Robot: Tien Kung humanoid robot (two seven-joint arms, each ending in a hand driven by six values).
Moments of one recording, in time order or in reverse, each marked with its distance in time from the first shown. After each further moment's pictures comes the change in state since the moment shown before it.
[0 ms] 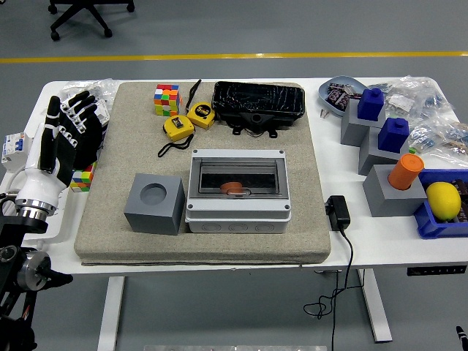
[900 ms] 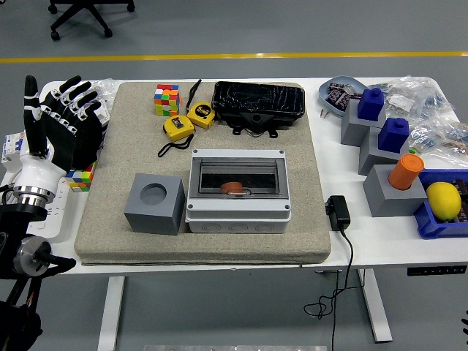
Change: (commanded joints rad) left arm -0.050 0.010 0.010 -0.012 -0.080 0.054 0.018; right arm 0.090 -0.076 -0.285 0.000 0.465 0.044 0.056
